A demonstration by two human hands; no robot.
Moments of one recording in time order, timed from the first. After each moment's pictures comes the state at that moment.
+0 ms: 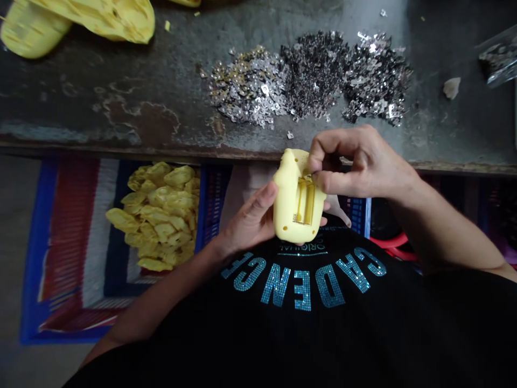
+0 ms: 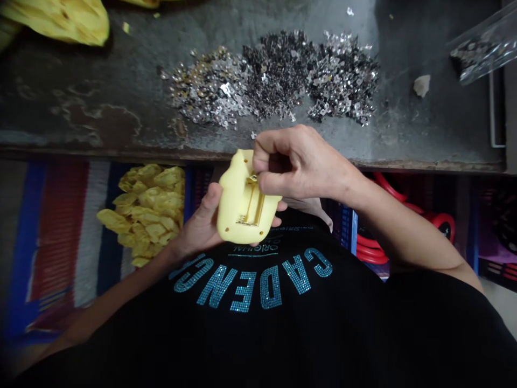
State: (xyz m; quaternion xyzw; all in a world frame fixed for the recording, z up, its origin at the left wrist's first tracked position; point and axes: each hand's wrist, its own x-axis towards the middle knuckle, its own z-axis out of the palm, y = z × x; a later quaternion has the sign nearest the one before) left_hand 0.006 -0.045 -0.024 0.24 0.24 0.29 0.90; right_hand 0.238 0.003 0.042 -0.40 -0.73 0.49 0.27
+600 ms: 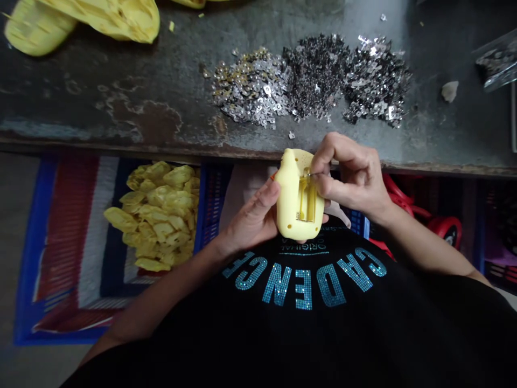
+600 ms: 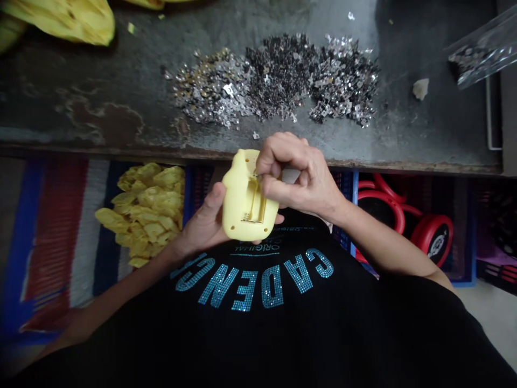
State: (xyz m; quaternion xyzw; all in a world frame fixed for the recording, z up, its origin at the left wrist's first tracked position) left_hand 0.013 -0.049 -0.021 0.23 0.27 0.32 0.88; right_hand 0.222 -0.022 0.007 -0.41 -0.71 0.36 0.44
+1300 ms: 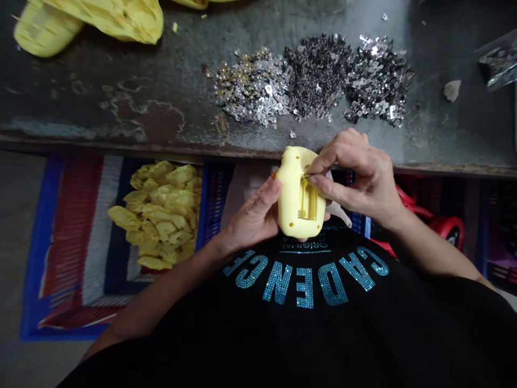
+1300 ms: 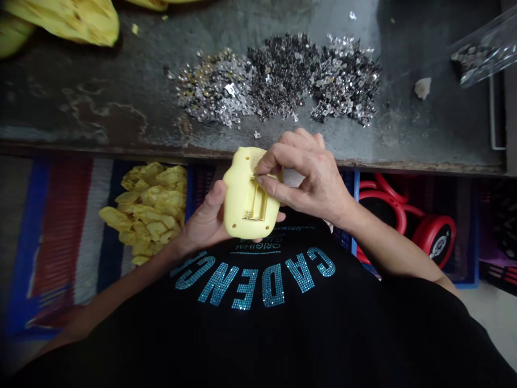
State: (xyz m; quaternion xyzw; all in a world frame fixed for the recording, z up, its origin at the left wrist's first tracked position) left_hand 0.011 -0.045 -0.022 0.23 0.25 0.32 0.89; right_hand 0.233 -0.028 0.016 -0.44 -0.78 0.25 0.37
